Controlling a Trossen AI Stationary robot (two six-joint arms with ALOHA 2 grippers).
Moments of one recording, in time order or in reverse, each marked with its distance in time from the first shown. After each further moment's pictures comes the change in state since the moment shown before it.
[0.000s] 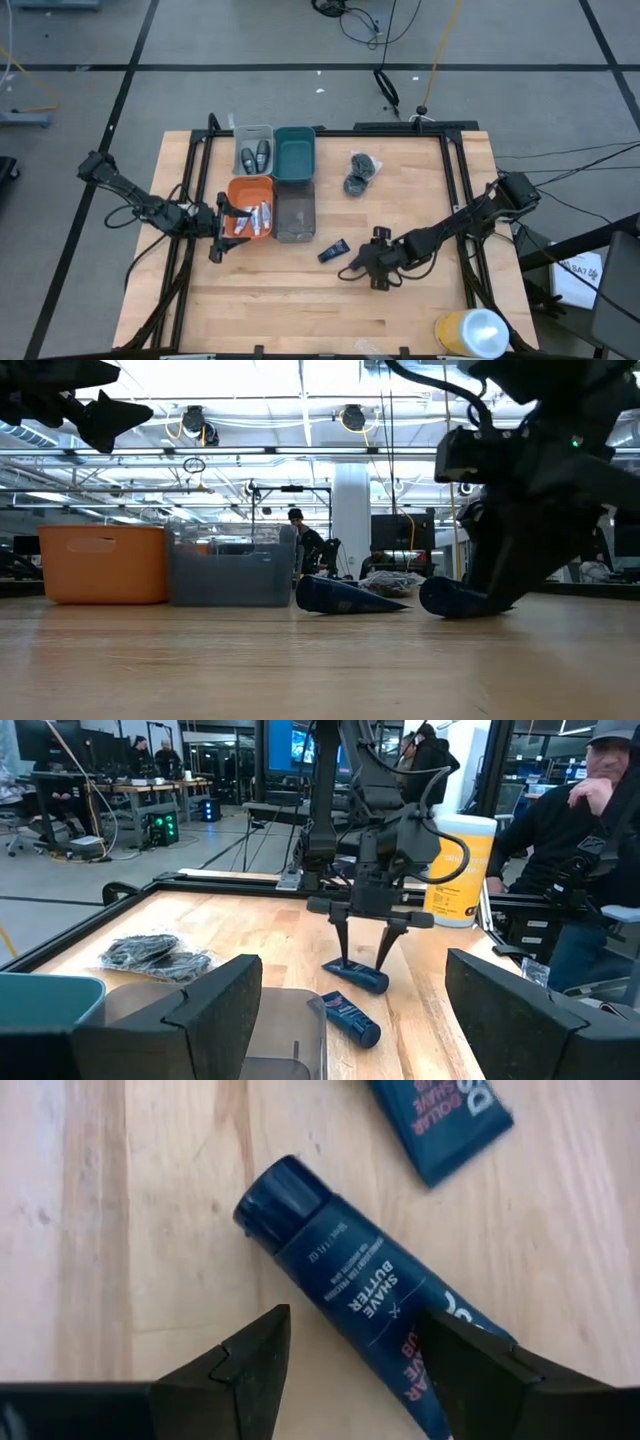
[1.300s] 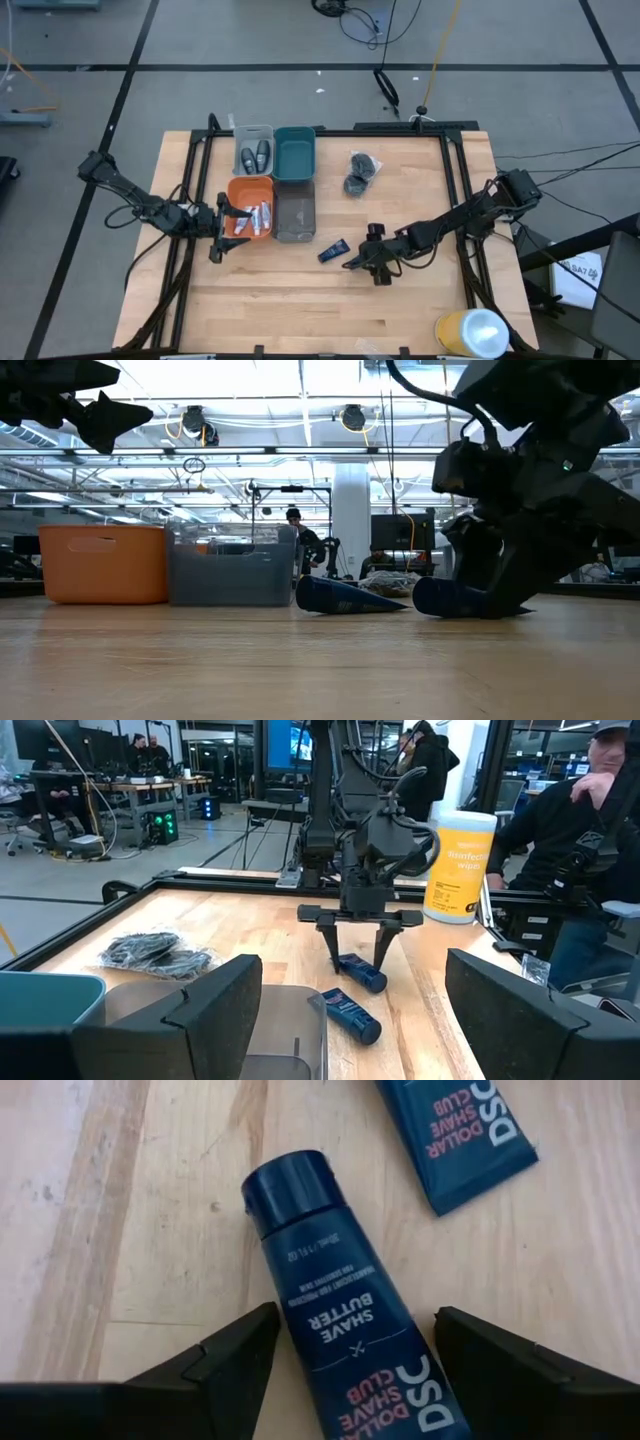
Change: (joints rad) left arm 0.000 0.000 0.000 -0.007 0.003 0.001; right arm -0.075 -0.022 -0.123 0.194 -0.089 -0.219
